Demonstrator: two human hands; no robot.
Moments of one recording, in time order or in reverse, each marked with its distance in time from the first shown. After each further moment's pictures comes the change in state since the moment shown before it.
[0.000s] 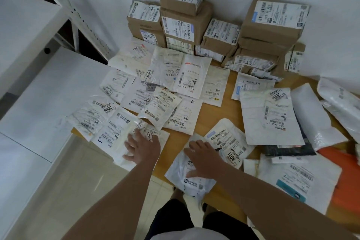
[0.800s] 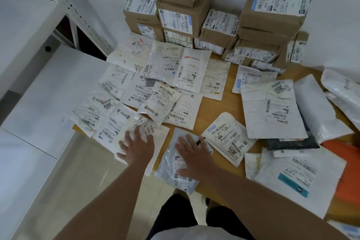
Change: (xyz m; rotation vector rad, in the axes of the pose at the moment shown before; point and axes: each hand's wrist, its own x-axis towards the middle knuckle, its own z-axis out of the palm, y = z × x) left_hand 0.003 -0.027 -0.014 0.232 -0.038 0.100; right_hand 0.005 -0.031 0.022 -0.003 0.007 0.106
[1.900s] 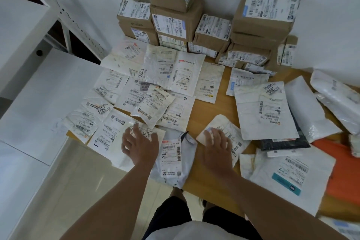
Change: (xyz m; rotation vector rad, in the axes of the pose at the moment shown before) left_hand -0.010 0.027 0.001 -0.135 0.169 0.137; right_hand -0.030 0.036 -0.013 0.199 0.411 0.477
